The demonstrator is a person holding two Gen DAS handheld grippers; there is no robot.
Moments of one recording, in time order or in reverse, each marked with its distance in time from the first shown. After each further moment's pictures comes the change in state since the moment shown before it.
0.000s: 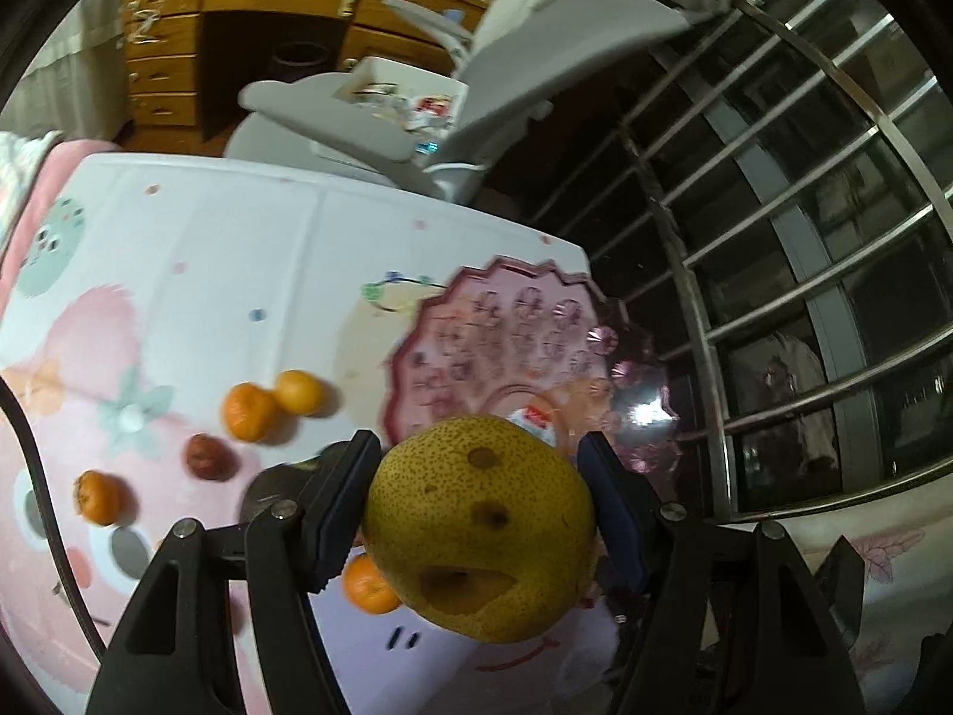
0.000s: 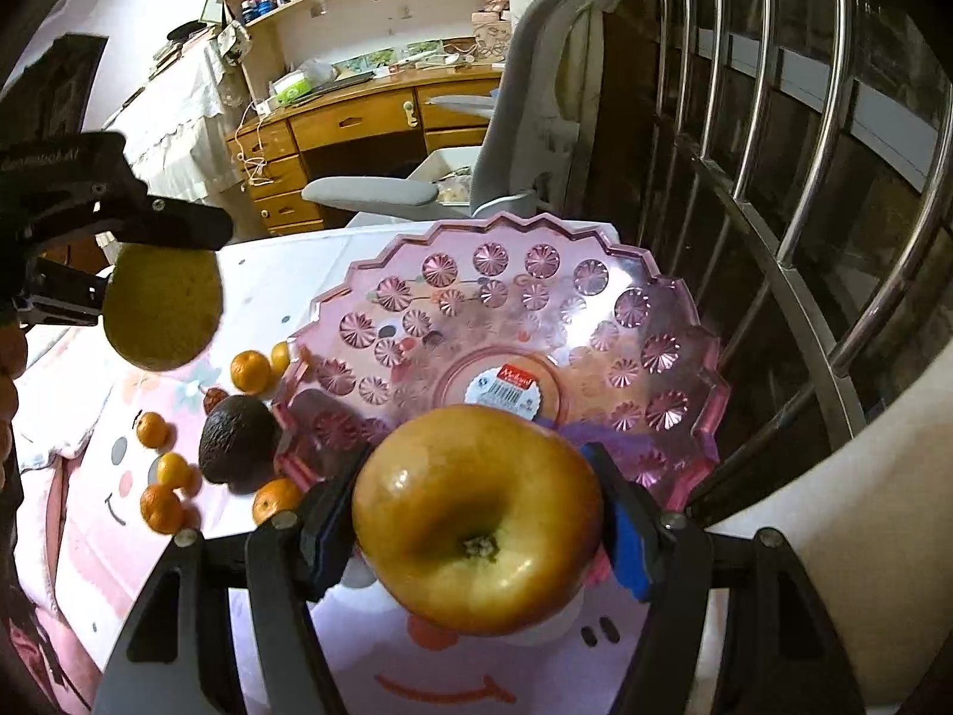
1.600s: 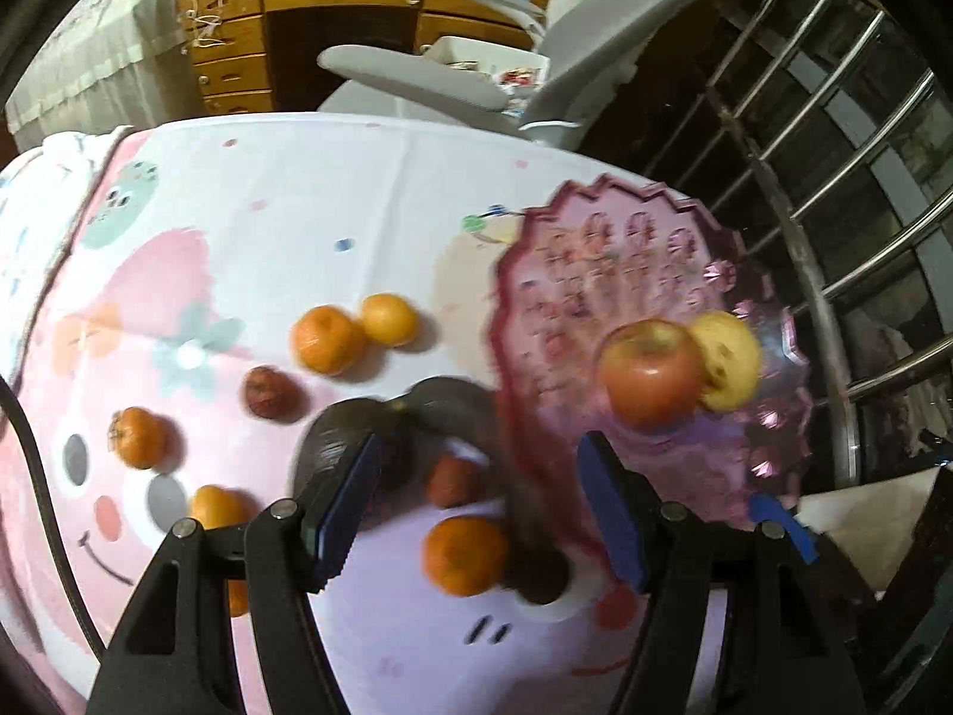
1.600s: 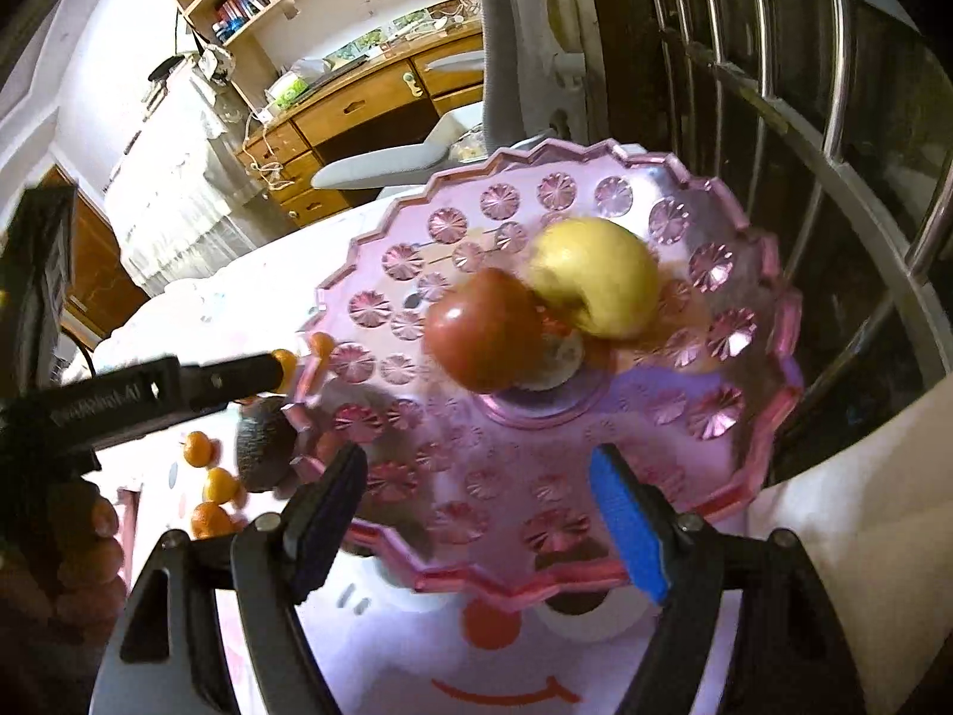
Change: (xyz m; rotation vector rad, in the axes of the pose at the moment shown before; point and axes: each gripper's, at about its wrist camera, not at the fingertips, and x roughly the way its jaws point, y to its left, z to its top) left arm 0.029 0.032 -0.056 -0.009 -0.002 0.285; right arm 0.029 -0.015 -0.010 0.169 0.105 0.186
